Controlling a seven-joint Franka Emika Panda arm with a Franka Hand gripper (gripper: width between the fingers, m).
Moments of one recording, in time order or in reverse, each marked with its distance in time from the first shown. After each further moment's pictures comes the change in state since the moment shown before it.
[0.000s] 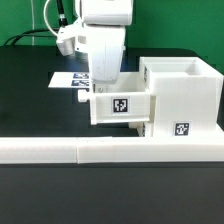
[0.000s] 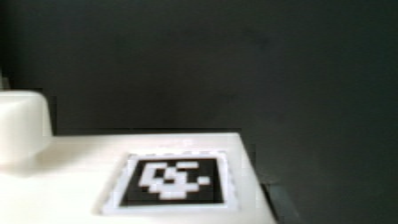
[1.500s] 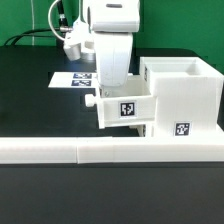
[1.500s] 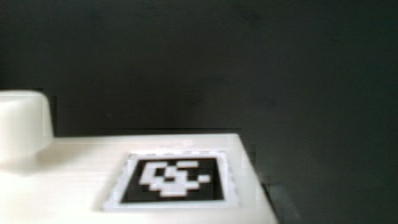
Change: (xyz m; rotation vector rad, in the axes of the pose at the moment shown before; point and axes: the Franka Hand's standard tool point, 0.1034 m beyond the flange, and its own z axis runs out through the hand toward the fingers) arm 0.009 -0.005 0.005 0.007 0.004 -0.008
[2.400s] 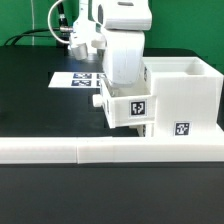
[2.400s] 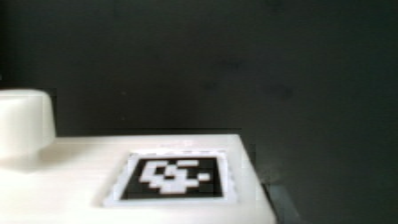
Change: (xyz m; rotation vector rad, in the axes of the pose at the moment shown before) arm 0.009 0.004 -0.001 -0.032 -0.023 -0.060
